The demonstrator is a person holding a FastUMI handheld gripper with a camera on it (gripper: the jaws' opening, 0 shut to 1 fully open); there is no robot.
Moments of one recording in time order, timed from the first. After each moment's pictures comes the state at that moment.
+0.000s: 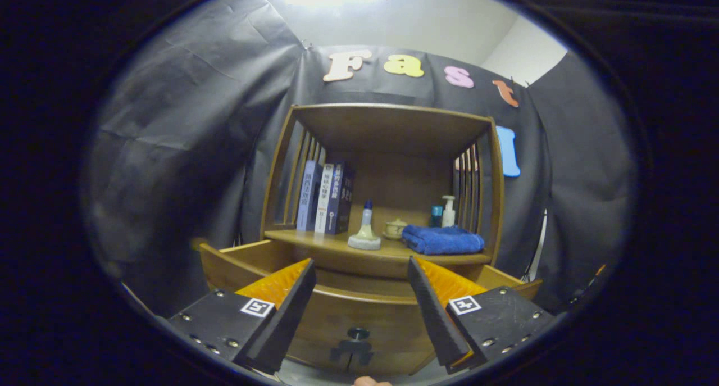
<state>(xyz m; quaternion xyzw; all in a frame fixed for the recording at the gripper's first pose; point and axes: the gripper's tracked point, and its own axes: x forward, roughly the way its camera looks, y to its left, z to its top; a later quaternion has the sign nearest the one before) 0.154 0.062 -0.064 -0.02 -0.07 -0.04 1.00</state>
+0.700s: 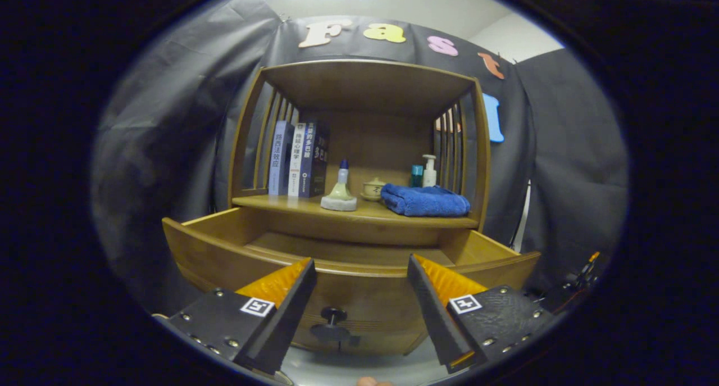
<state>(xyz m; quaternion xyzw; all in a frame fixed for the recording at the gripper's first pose) 0.170 0.027 -0.103 -0.02 0.02 -0.10 0.99</state>
